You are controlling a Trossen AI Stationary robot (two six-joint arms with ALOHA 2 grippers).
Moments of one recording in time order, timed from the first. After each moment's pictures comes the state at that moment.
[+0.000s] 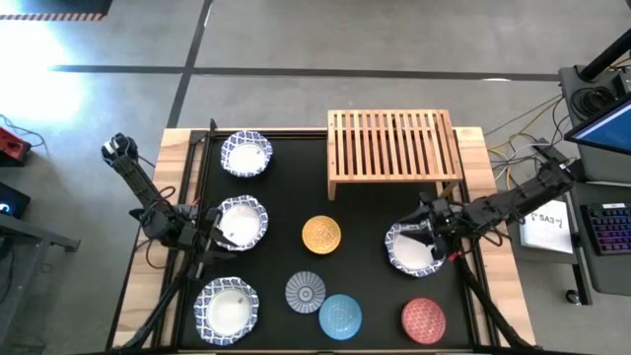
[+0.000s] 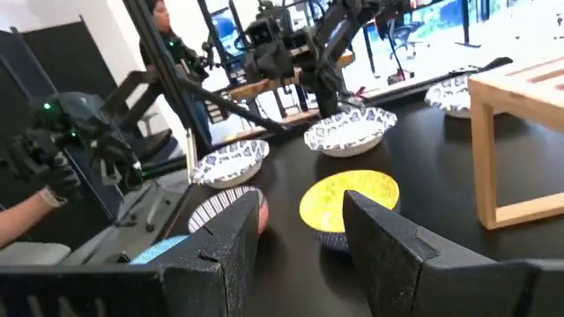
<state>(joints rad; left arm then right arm) -0.92 0.44 0.01 0.63 -0.70 0.13 0.44 0.37 0.15 0.14 0.34 0.35</state>
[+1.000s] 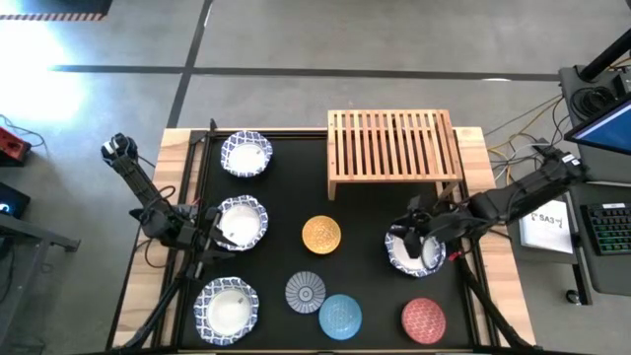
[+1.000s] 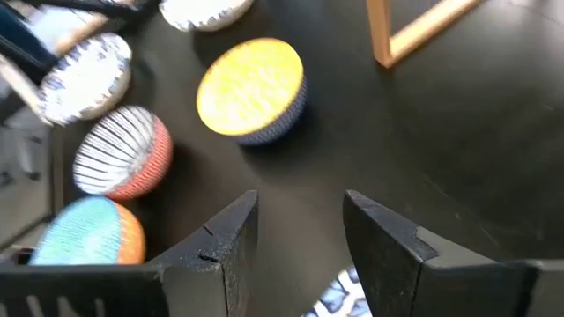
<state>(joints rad) -0.92 0.45 0.01 0.67 -0.70 0.16 0.44 0.88 0.65 -0.52 0.44 0.91</state>
